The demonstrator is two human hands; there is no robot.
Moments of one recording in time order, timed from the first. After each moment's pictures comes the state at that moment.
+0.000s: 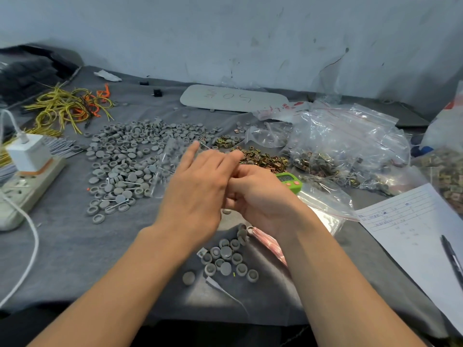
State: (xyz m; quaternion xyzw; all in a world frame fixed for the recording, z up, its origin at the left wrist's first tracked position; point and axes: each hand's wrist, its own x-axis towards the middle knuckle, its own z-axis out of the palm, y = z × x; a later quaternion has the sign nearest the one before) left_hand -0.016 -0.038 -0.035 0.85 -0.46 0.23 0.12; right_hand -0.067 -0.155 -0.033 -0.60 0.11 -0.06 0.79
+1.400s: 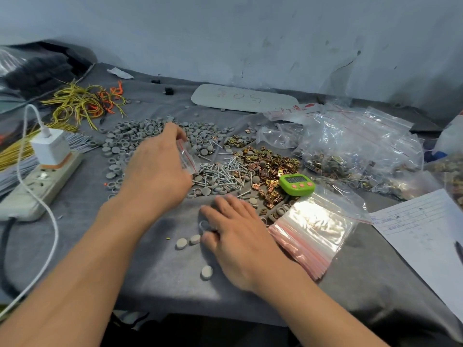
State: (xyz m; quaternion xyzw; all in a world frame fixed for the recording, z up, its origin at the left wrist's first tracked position) left_hand 0.052 0.006 -0.027 0.91 -0.26 0.16 0.29; right_hand -0.089 -0.113 -0.100 -0.99 0.03 -0.08 0.14
